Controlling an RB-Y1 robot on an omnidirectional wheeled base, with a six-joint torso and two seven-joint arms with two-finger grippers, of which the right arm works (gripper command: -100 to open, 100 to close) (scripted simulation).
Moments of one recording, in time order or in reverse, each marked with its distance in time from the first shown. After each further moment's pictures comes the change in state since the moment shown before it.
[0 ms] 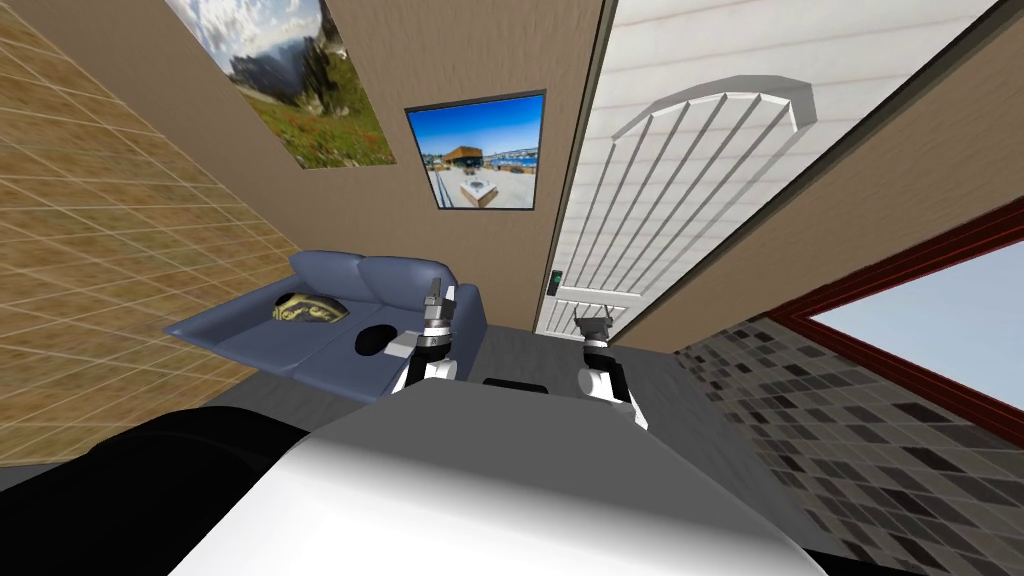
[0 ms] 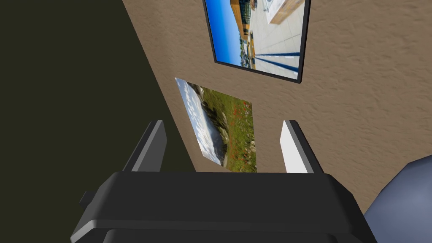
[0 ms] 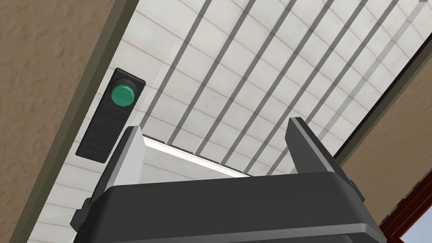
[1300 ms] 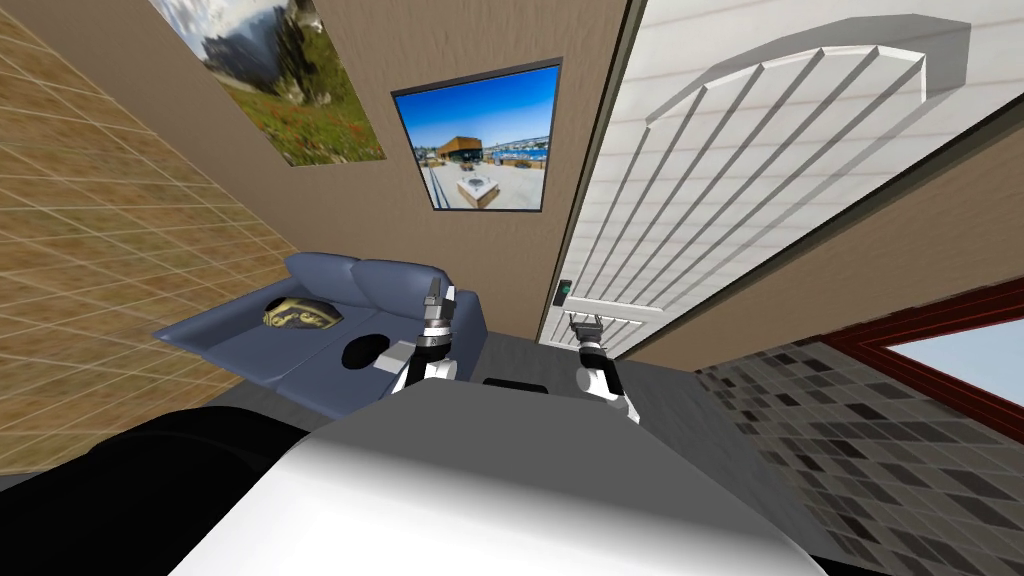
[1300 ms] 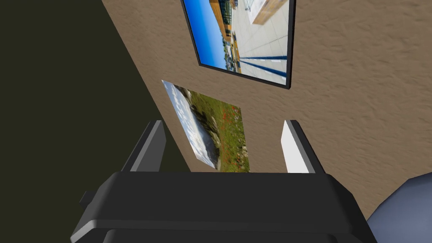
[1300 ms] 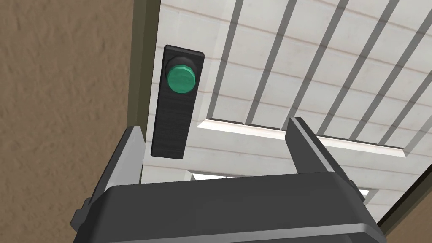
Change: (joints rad) arm -0.072 -0.041 0.024 0.192 -0.118 0.036 -0.281
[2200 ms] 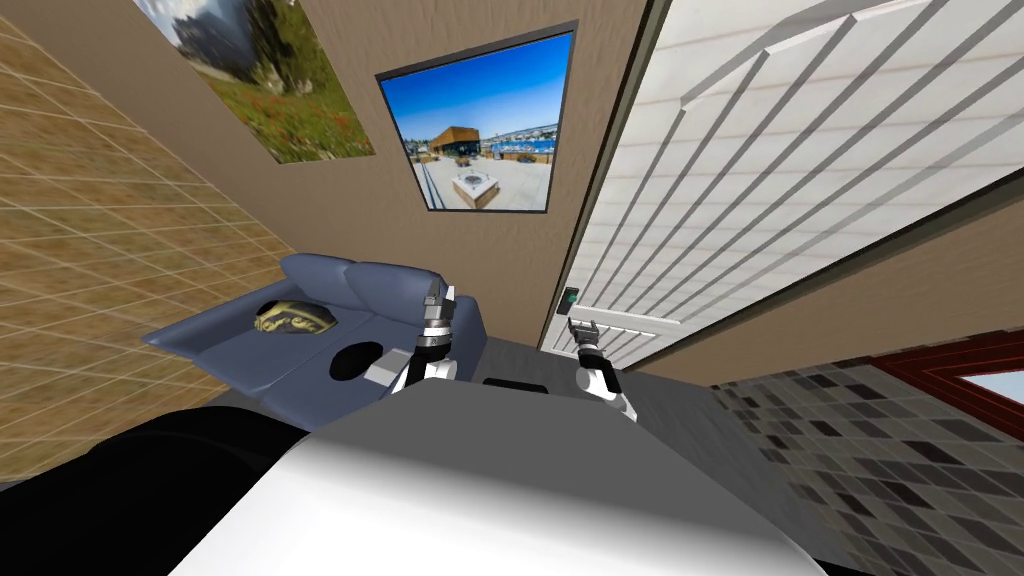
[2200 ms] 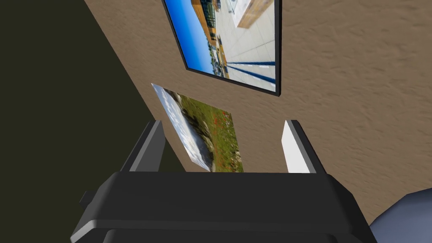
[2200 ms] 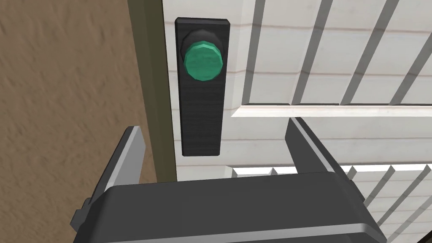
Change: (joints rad) arm -0.039 -0.024 0.017 0.113 -0.071 0.021 -0.170
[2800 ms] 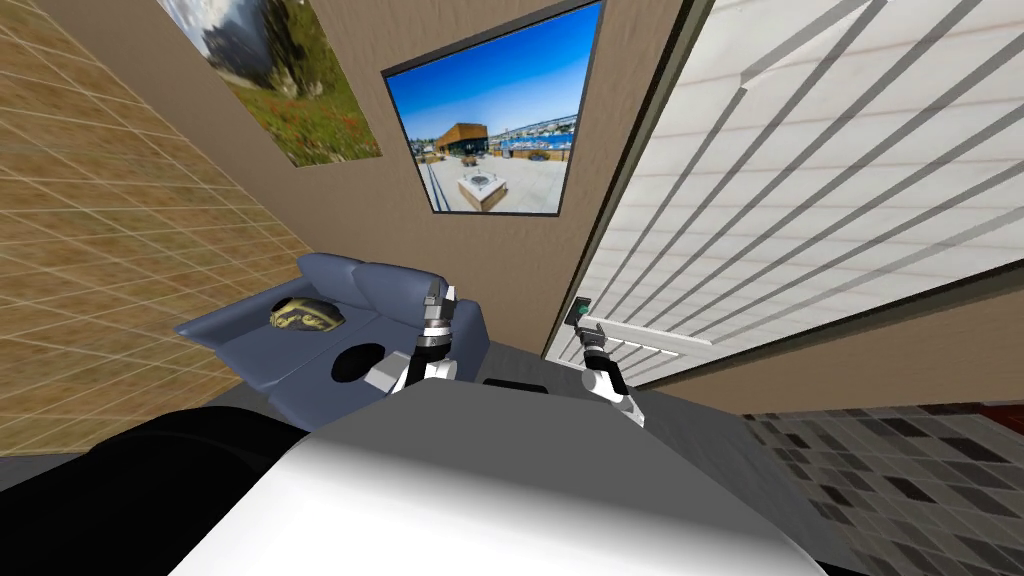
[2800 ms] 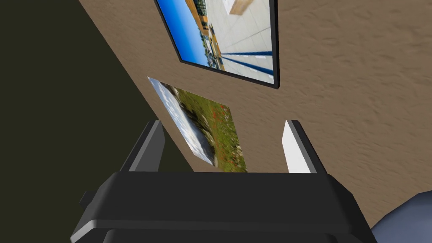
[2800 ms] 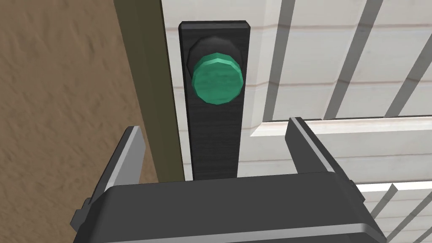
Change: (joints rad) arm -0.016 -0.042 -0.026 0.062 -0.035 -0.010 -0.069
